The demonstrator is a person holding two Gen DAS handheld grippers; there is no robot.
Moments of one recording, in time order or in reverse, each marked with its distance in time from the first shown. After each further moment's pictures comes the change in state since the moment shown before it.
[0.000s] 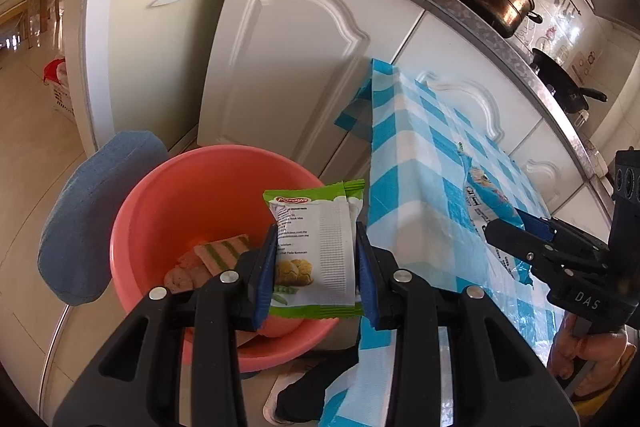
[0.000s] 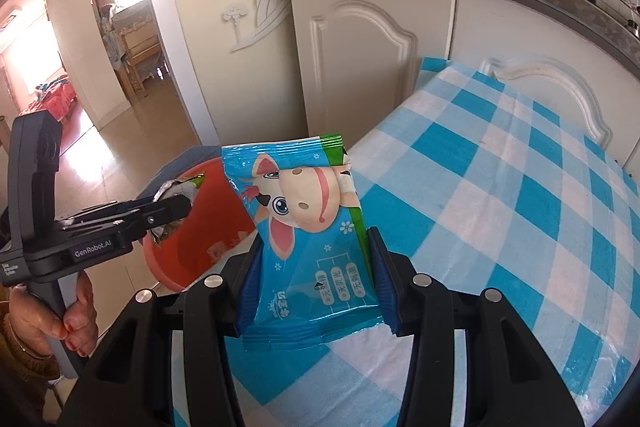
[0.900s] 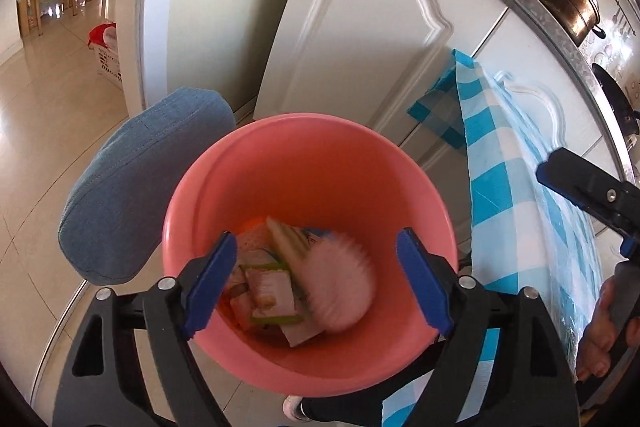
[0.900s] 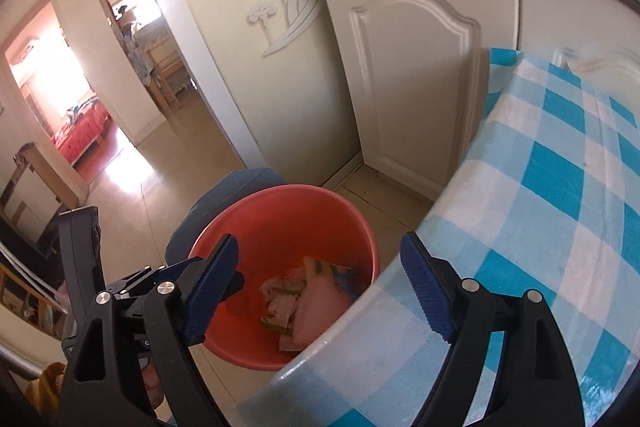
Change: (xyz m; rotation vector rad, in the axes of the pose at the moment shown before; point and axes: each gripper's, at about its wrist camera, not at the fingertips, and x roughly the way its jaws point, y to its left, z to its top) left arm 0.034 0.054 -0.009 -0.110 0.043 0.168; right arm 0.061 0.015 0.035 0.104 0.009 0.174
